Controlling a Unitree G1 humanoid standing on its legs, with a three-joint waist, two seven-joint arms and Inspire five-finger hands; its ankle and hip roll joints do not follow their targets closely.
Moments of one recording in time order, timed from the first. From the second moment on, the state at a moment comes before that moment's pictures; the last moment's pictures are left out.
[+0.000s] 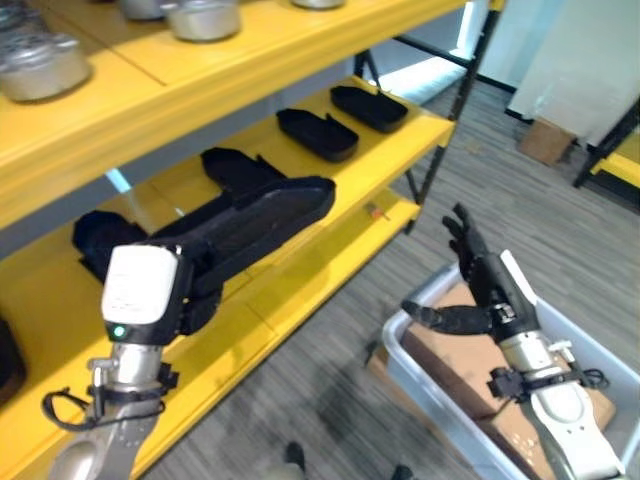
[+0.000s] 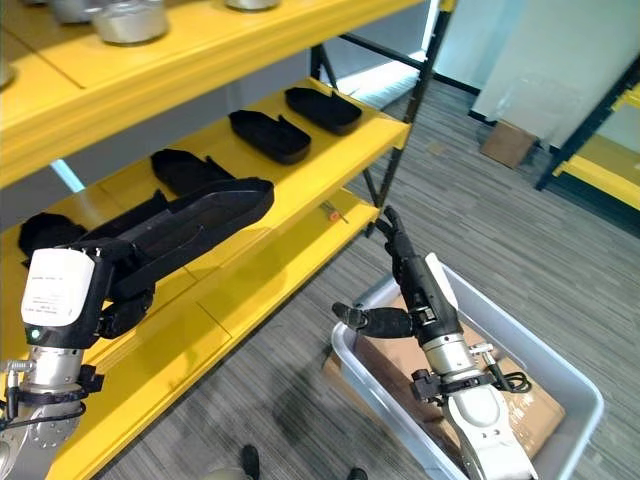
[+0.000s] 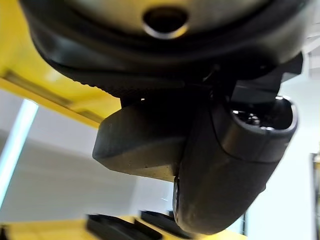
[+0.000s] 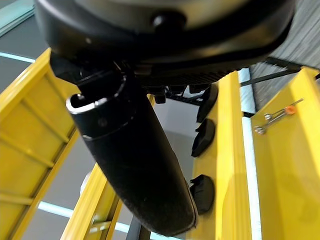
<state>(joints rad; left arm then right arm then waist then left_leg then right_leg) 0.29 0.66 0.17 -0.24 0.75 -0.24 0.50 0.16 -0.53 0.06 -0.30 0.24 -0.22 -0.01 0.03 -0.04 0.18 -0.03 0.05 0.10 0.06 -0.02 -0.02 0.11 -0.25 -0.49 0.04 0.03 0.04</state>
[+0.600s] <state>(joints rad) 0.29 0.67 0.20 -0.27 0.75 -0.19 0.62 0.17 -0.45 0.14 -0.30 0.12 -0.22 -0.06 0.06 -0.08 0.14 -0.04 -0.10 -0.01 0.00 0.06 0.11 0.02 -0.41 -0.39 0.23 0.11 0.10</state>
